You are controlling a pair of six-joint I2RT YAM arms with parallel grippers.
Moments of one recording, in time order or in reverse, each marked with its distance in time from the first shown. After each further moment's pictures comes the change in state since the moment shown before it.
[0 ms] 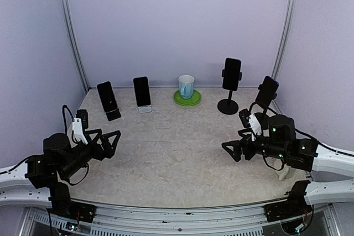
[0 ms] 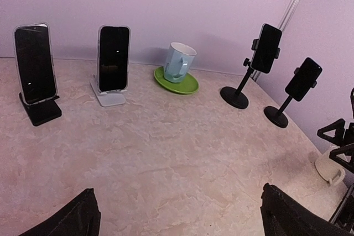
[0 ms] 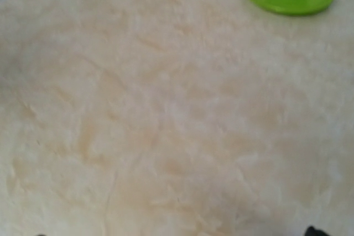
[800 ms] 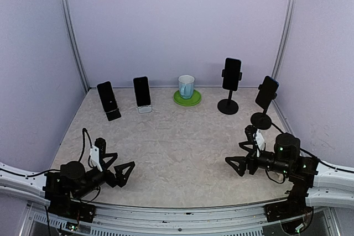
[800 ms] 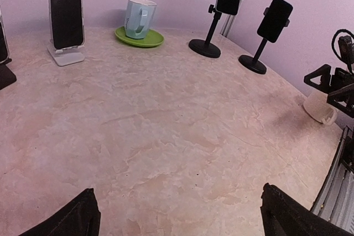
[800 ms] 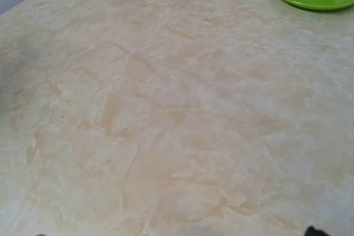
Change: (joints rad) left arm -0.211 0.132 -0.301 0.381 -0.010 0.033; right arm 0.000 -0.181 -0.259 0.167 -0.087 -0.019
